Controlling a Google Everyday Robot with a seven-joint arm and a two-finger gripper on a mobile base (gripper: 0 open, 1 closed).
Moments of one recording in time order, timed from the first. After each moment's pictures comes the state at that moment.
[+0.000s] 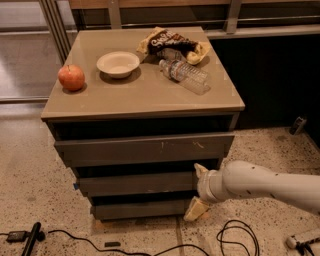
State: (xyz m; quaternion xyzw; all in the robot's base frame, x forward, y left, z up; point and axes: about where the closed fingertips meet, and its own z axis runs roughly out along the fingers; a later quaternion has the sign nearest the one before) arm 0.496 -0.112 0.538 -0.60 0.75 0.07 0.28
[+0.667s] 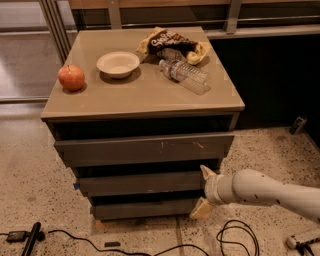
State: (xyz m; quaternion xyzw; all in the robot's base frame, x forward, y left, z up) arm 0.524 -0.139 0.489 -0.58 0.74 0.08 0.33
